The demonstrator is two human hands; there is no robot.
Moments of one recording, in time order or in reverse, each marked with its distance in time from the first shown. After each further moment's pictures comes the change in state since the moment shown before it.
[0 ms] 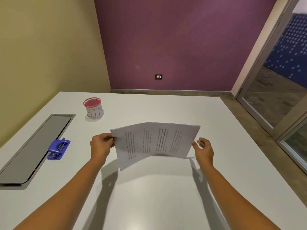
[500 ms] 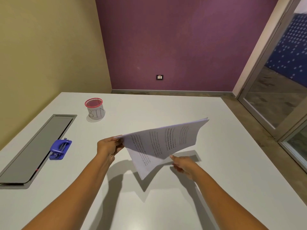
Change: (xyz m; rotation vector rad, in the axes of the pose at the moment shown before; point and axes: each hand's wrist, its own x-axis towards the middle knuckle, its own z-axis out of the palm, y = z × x) left_hand -0.008 0.011 0.015 -0.377 0.007 -0.387; right_hand -0.026 0.014 0.032 -0.102 -0.601 0.466
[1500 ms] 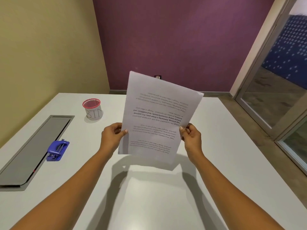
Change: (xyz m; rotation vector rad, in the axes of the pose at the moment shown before) left_hand -0.002 0.016 0.011 0.524 -0.190 0.536; right_hand -0.032 -0.066 -0.007 0.289 0.241 -0.747
